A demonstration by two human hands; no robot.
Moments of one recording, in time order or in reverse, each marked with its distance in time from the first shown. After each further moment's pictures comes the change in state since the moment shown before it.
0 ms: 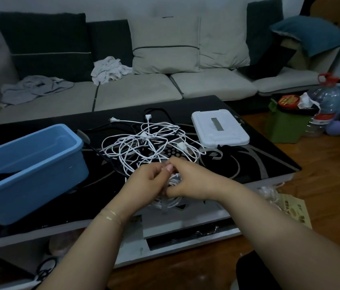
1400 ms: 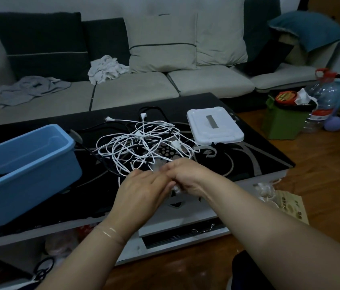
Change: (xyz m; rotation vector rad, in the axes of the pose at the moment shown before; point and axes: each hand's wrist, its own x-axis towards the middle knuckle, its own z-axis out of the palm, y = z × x) left_hand -0.022 0.003 0.017 0.877 0.289 0.649; right_hand 0.017 0.010 0.010 0.800 0.014 0.353
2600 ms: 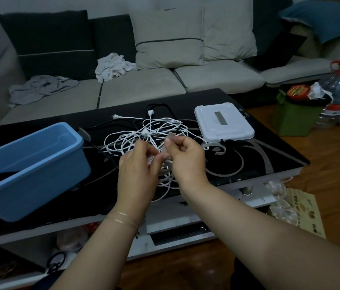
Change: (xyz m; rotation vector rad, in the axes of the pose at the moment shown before) left_hand 0.022 -0.007 -0.005 -0.458 0.253 -0.579; right_hand 0.007 -0.009 0.037 0.353 0.493 -0.515
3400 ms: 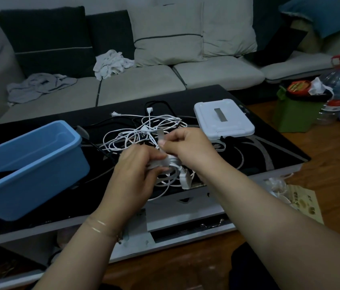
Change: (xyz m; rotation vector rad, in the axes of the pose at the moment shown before) left_hand -0.006 -0.007 -0.023 -0.014 -0.150 0.348; right_hand 0.007 -0.044 -0.020 -0.462 -0.318 0.032
